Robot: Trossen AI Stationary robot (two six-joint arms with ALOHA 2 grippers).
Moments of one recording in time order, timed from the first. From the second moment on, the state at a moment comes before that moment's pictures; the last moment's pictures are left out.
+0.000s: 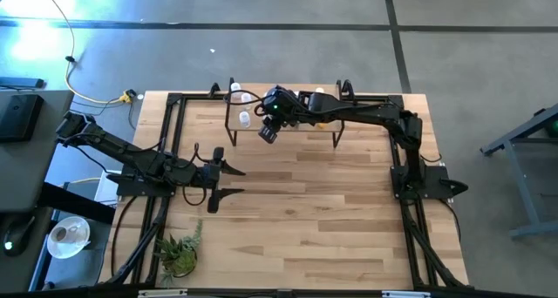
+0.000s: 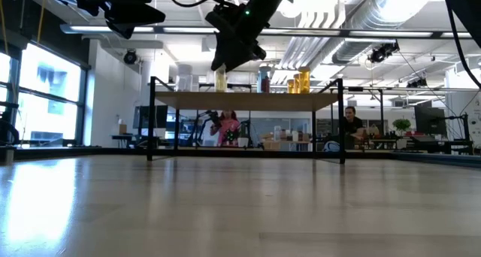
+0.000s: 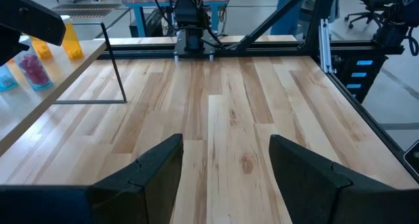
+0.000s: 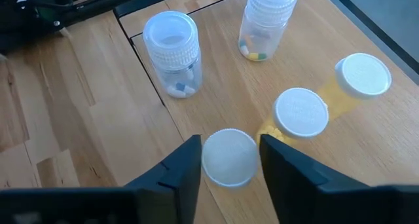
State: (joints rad) left arm -0.24 0.92 0.49 0.12 -0.35 -0.09; right arm -0.24 1.99 1.86 -0.68 0.18 0.18
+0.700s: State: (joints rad) left arm -0.24 0.92 0.49 0.09 -0.35 -0.08; right arm -0.23 1.99 1.98 -0.80 0.18 0.17
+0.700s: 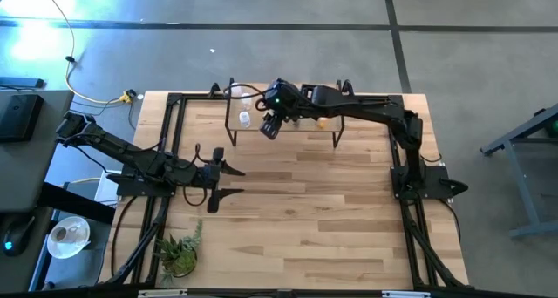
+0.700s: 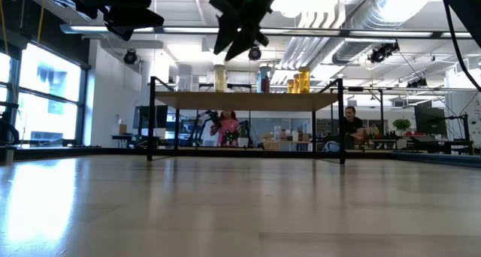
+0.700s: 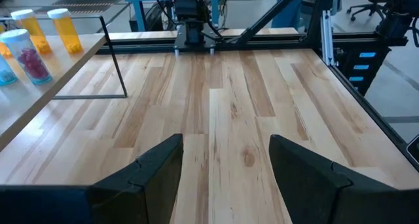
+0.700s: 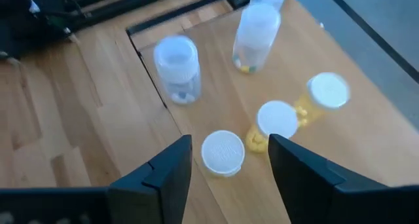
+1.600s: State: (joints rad) left arm -0.40 0.78 0.22 0.25 -0.30 -0.18; right arm 0.02 1.86 1.71 -1.09 0.24 0.17
